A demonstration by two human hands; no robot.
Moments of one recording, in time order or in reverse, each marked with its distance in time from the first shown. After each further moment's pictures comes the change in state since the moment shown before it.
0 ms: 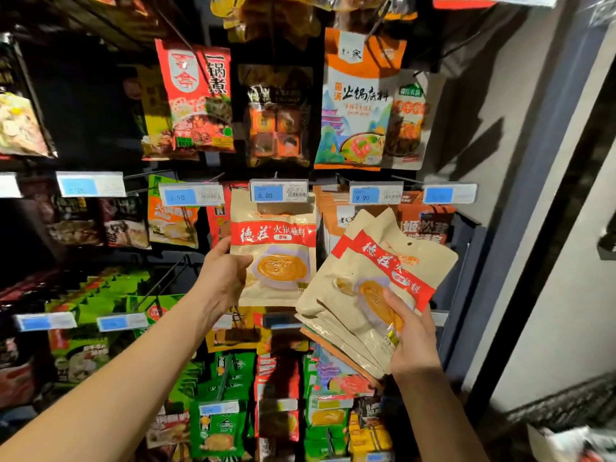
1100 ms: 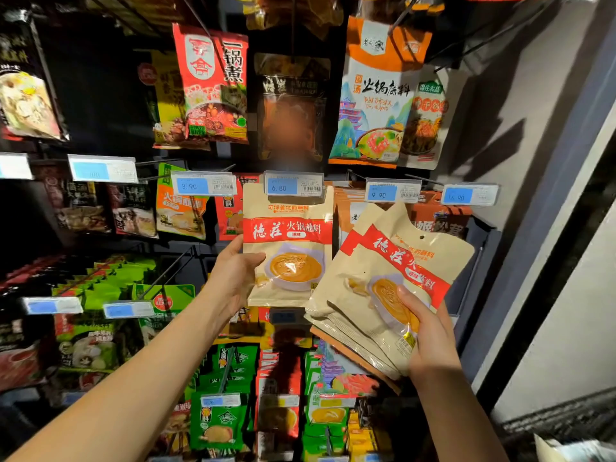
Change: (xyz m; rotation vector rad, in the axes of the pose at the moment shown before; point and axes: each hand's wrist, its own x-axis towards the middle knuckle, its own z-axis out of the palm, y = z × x) left_hand -0.003 -0.013 -0.004 -0.096 -0.081 0.040; right_hand 0.010 -0.003 -0.008 -0.157 -0.057 -0.089
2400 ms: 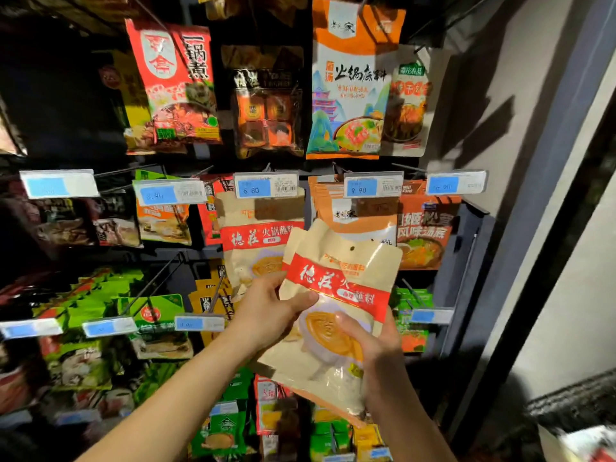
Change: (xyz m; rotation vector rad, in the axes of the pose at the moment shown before) left_hand -0.066 -0.015 0.062 0.646 -0.275 0.139; right_hand -0.026 0.034 0.023 -0.075 -0.181 -0.017
